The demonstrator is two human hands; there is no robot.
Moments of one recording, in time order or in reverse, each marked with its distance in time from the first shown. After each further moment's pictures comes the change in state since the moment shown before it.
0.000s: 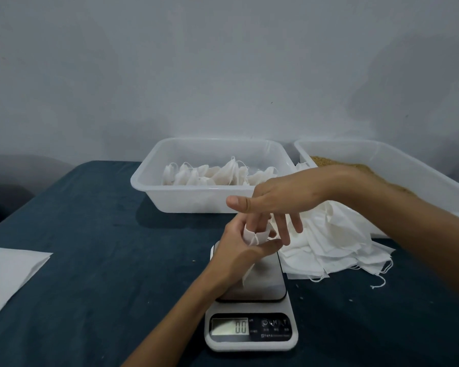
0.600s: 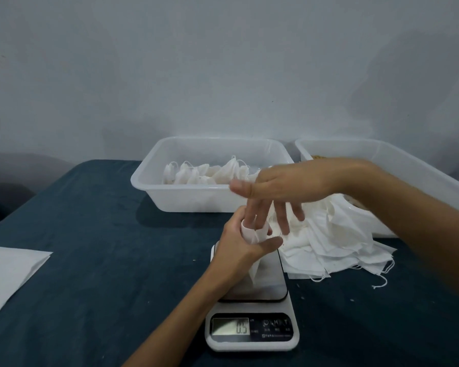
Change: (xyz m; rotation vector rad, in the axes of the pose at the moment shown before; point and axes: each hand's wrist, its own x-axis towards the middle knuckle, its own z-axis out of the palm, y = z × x) left_hand -0.003 0.001 0.000 -0.009 0.032 0.025; right_hand -0.010 0.003 -0.010 0.022 0.093 -0.059
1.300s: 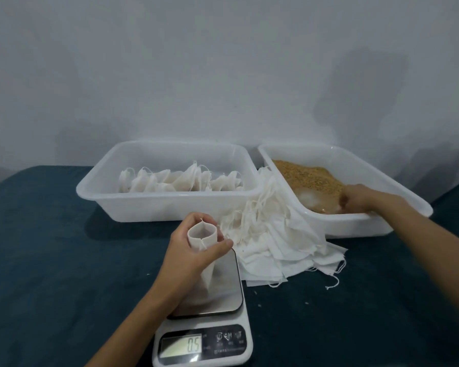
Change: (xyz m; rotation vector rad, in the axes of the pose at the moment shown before) left_hand -0.004 0.004 -0.004 0.026 0.036 0.034; right_hand -0.027 0.349 -0.002 -0.275 0.373 0.793
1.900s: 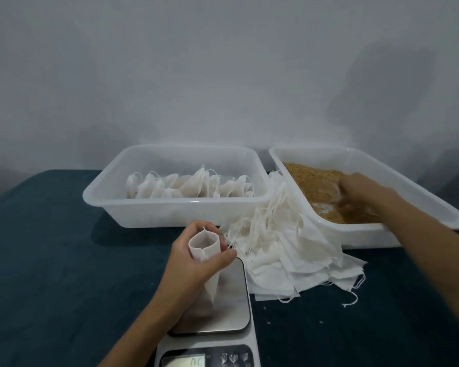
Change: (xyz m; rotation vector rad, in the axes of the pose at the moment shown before) left_hand 0.003 0.005 0.002 -0.022 0.056 -0.018; right_hand 0.047 -0.026 -0.010 -0.092 0.216 -0.037
